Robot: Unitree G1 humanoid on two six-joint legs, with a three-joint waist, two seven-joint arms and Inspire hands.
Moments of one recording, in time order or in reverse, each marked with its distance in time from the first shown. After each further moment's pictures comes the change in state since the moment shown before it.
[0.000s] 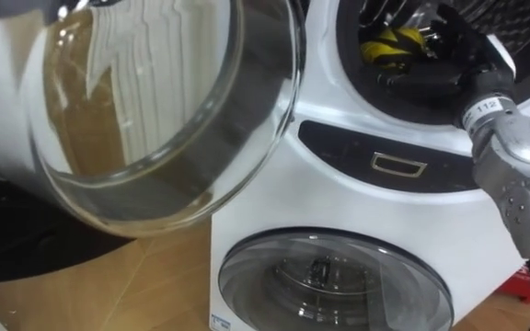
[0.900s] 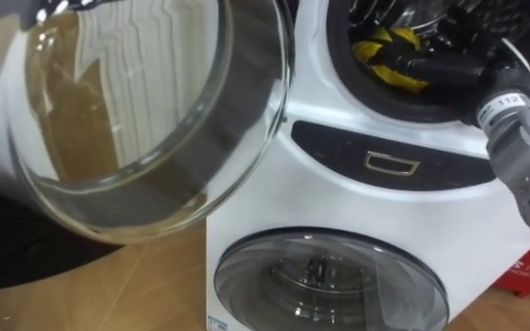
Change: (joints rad) left arm -0.013 0.003 0.003 0.007 0.001 0.007 -0.029; right arm -0.024 -0.017 -0.001 0.044 -0.058 -0.002 0.067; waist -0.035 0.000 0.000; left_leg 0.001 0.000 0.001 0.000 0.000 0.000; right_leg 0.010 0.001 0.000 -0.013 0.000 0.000
